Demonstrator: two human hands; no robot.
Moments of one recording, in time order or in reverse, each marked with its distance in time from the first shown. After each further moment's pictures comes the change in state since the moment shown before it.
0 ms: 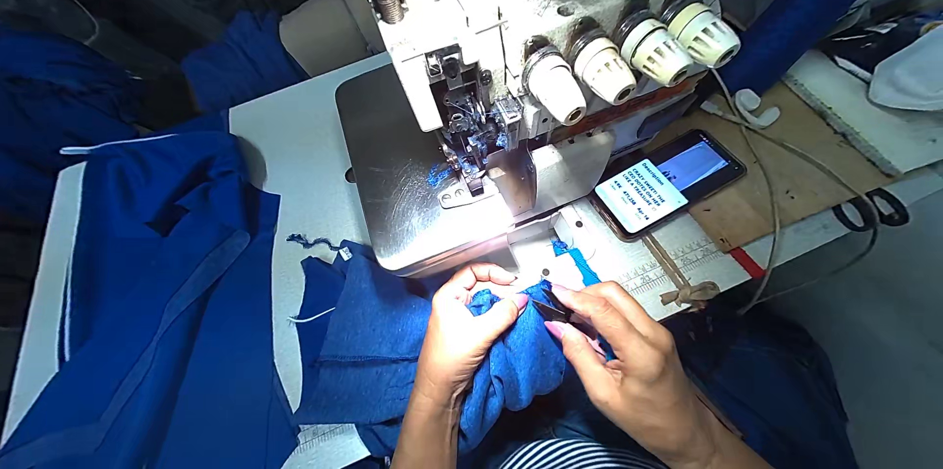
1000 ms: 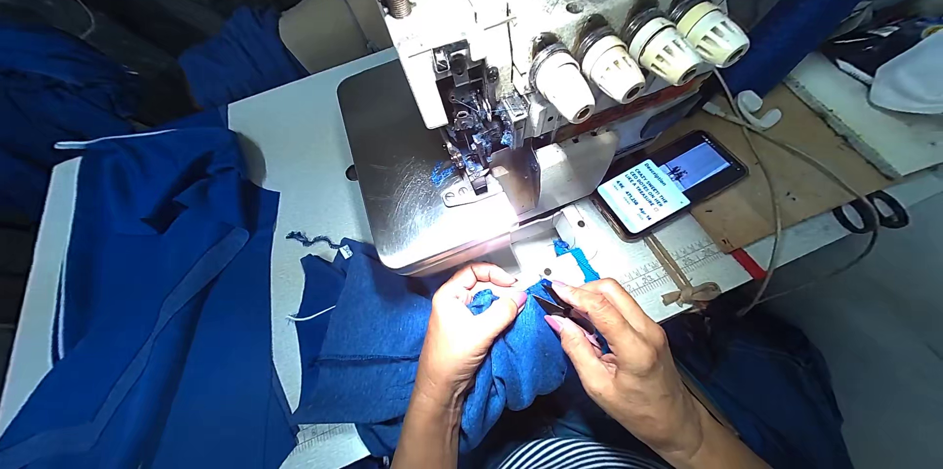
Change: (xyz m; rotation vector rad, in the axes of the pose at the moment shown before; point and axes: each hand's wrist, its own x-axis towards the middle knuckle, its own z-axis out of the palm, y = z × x) left_hand -0.001 0.001 0.001 -0.027 0.020 0.005; right_hand -0.001 0.006 0.006 -0.044 0.008 -0.024
